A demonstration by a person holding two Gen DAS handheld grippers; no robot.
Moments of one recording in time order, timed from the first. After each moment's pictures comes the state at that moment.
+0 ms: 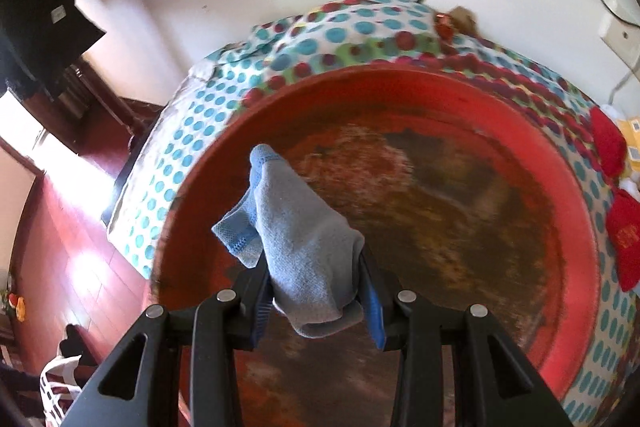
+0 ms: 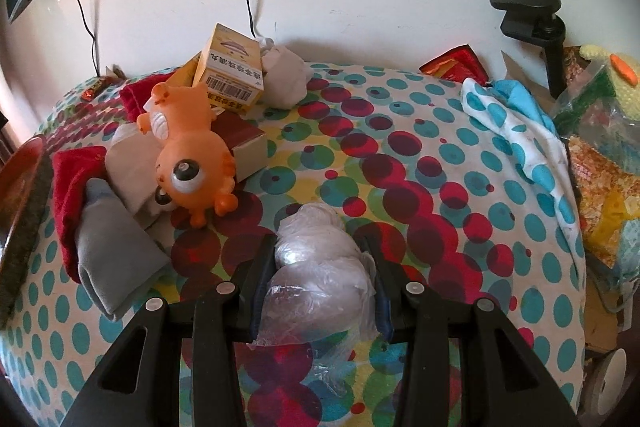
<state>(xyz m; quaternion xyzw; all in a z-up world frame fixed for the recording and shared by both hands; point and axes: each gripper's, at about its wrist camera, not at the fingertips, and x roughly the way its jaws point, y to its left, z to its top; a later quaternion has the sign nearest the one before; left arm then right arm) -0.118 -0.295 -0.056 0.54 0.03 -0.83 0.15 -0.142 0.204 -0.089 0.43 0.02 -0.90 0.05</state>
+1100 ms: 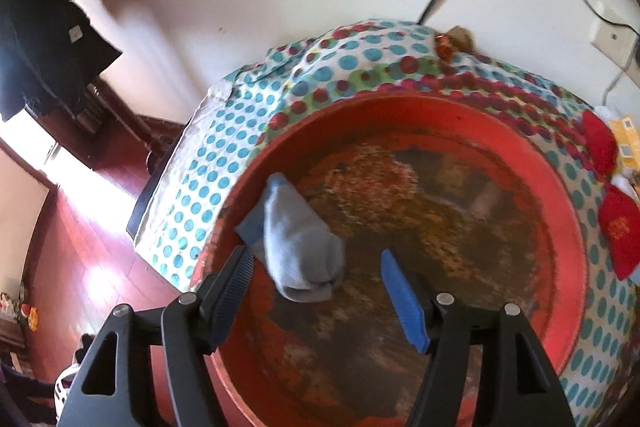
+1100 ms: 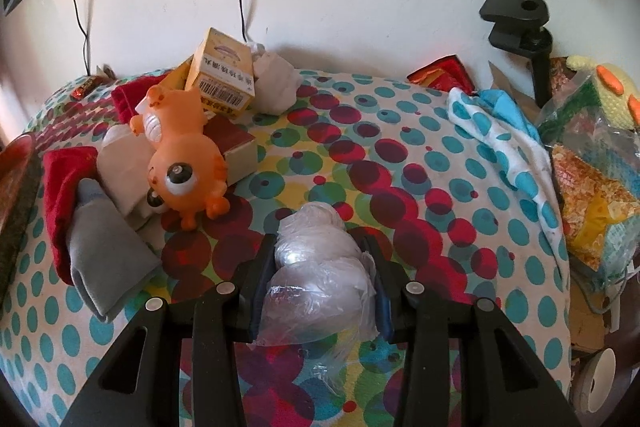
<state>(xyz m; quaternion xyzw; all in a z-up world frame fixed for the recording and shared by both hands) -0.099 -0.282 -0.016 0.51 0.00 -0.84 0.15 -0.137 0.204 -0.086 0.41 0.04 -0.91 0.02</state>
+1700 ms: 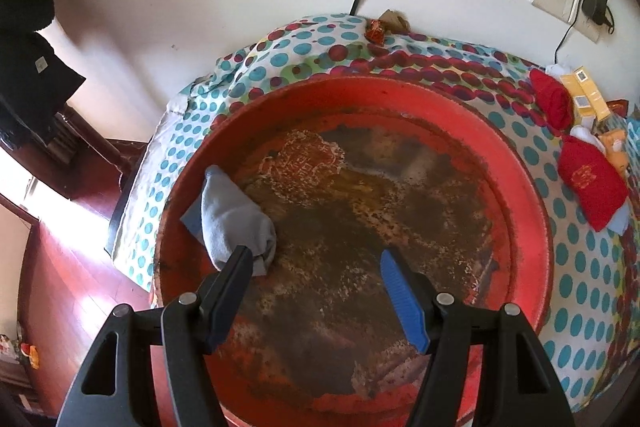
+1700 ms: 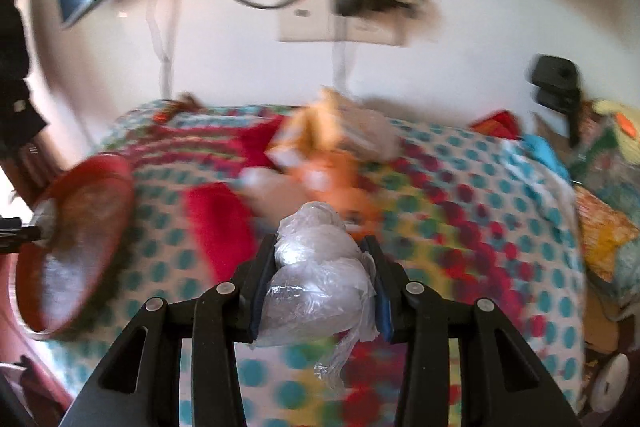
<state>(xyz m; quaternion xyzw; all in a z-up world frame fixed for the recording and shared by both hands) -0.086 -0.242 -0.020 0.52 -0.02 -0.85 0.09 -0.097 0.126 -0.021 0.38 0.01 -0.92 0.12</state>
